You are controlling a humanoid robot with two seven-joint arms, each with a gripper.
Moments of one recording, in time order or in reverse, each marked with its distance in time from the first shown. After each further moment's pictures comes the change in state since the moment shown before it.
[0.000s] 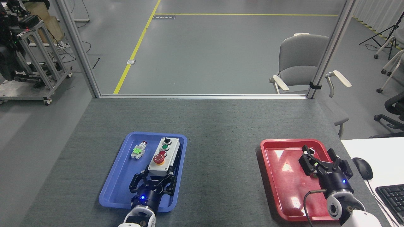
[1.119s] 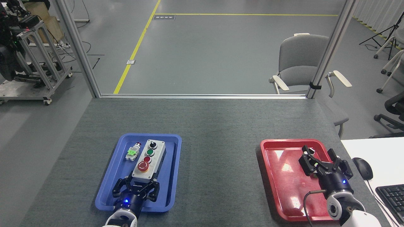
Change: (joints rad) left arm 0.001 0.117 -0.005 0.048 -0.009 -0.021 -0.052; right arm 0.002 0.000 0.001 0.000 -0.001 0.000 0.003
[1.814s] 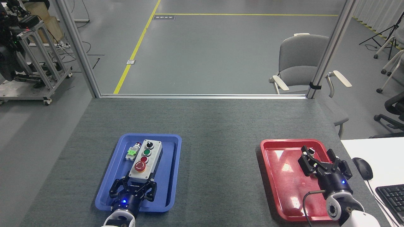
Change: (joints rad) left arm 0.000 0.010 0.001 0.009 -0.002 0.030 0.003; right arm 0.002 0.003 0.002 0.000 0.000 0.000 0.000
